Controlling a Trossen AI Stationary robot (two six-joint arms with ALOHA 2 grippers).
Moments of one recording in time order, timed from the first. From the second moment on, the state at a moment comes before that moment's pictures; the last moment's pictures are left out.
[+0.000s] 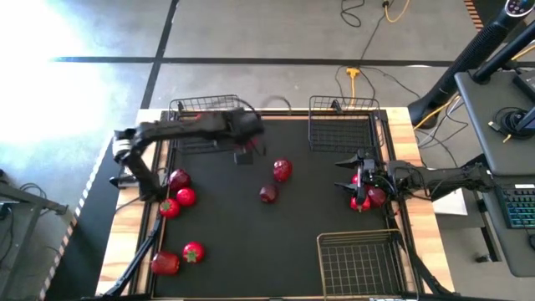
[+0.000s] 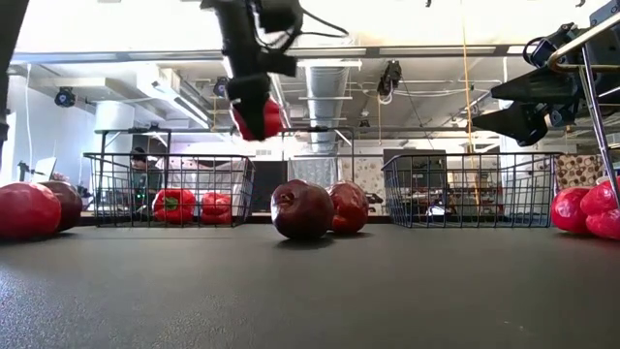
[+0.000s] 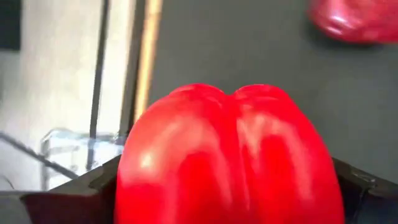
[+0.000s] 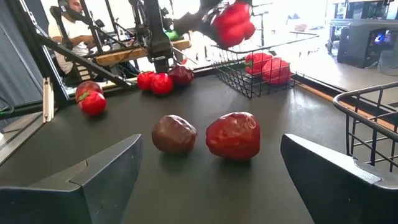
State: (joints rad) left arm 0.29 1.71 1.51 -0.99 -0.38 0.20; right arm 0.01 0.16 0.01 0.04 0.16 0.18
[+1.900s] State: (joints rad) left arm 0.71 1.64 1.35 -0.90 -0.29 -0.25; right arm 0.01 0.16 0.01 0.04 0.16 0.18
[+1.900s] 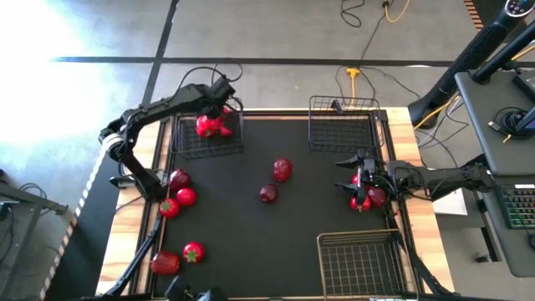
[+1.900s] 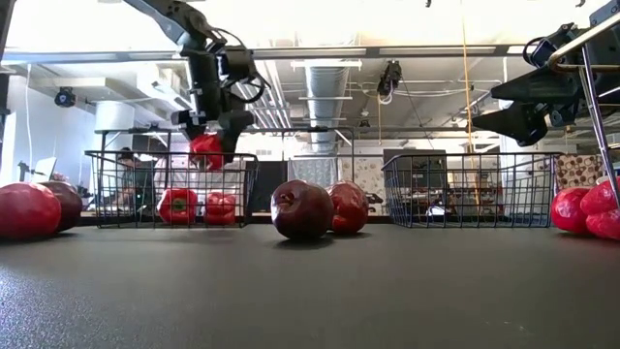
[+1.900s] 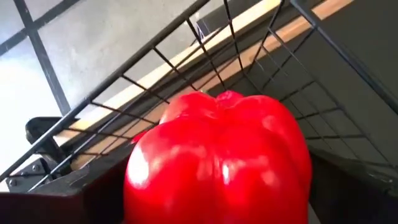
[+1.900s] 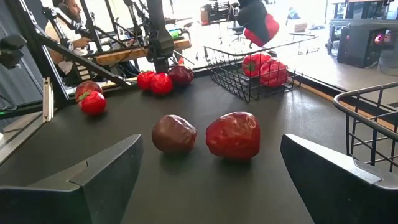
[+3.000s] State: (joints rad) left arm 0.75 1.67 1.15 -0.82 -0.22 -0.62; right arm 0.02 0.16 0.01 0.04 0.16 0.18
